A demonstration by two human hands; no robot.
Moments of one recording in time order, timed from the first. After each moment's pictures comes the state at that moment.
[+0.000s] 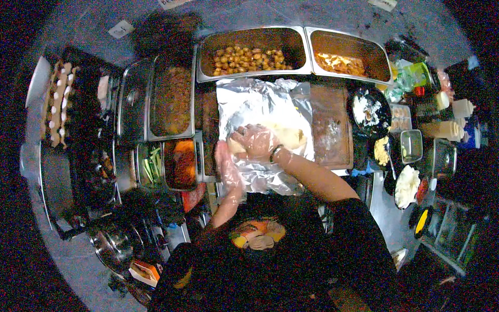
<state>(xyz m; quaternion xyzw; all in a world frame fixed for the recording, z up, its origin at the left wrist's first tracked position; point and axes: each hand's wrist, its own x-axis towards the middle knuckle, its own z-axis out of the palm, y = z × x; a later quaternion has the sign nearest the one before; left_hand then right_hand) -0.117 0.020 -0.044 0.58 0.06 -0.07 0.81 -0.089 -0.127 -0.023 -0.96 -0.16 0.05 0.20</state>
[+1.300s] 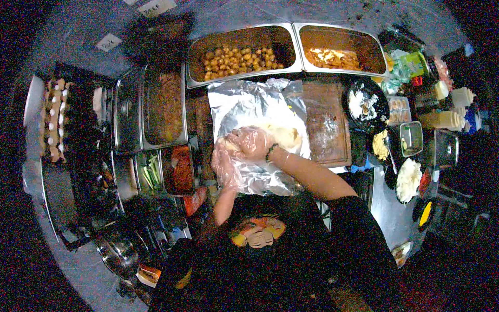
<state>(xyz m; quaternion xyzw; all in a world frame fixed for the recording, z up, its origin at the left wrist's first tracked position) -0.092 0.011 -0.075 0.70 0.08 -0.06 0.70 -0.088 -0.138 -0.031 -0.95 -0.15 0.00 0.29</state>
